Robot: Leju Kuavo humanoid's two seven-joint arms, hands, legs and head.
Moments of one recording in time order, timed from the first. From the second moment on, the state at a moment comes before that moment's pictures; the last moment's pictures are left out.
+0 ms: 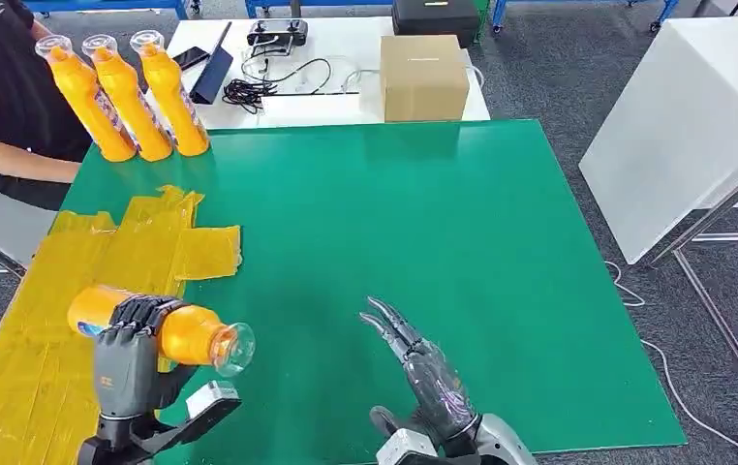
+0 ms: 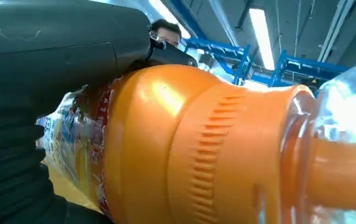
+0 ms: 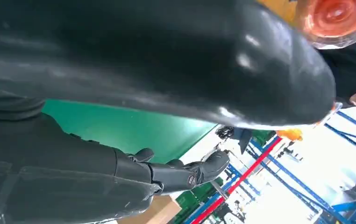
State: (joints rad) left arm 0.18 -0.06 -0.09 -1.68 -1.27 0.70 -0.24; right arm 0.11 -0.19 0.62 -1.84 0.50 -0.14 -0.17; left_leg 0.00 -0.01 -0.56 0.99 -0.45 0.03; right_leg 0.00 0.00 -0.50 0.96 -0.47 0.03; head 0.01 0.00
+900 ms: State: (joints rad) left arm -0.14 0.10 -0.20 -1.06 -1.54 0.47 0.06; right arm 0.05 -0.19 0.63 -1.83 0.46 -0.06 -0.16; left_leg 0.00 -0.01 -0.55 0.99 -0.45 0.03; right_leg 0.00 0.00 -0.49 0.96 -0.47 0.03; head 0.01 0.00
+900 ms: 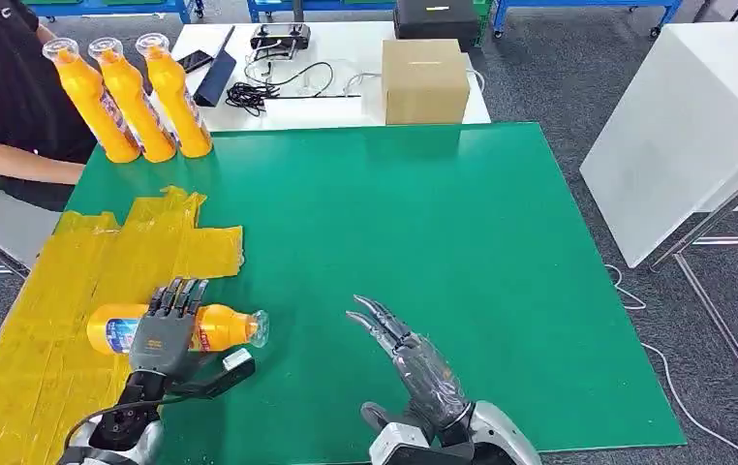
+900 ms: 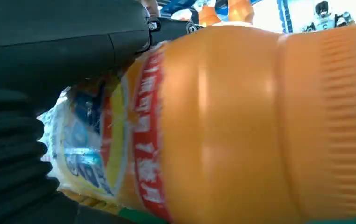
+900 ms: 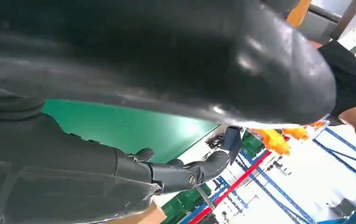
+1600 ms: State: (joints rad) left arm -0.03 0.05 -0.10 -1.23 -1.36 0.70 -0.19; right arm 0.06 -0.20 0.63 -1.83 0.44 -0.08 -0.16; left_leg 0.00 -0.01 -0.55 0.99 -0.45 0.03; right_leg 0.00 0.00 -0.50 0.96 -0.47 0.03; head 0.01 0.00
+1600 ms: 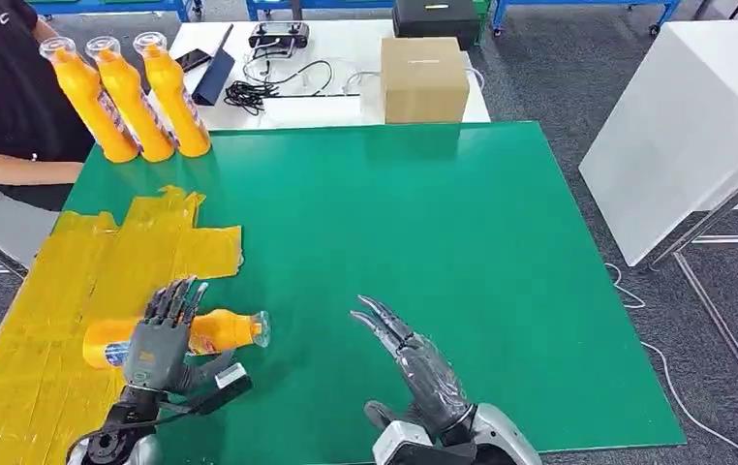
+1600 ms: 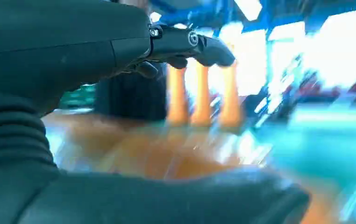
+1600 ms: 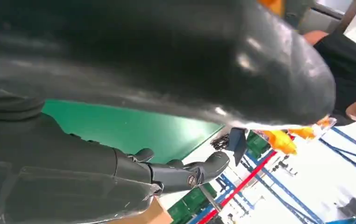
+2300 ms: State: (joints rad) left arm -0.02 -0.22 0.25 -1.37 -0.79 0.62 -0.59; right arm 0.10 -0.22 0.64 -1.83 0.50 -0.16 -0.17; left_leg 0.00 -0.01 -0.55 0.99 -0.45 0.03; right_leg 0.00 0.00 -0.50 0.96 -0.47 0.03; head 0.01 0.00
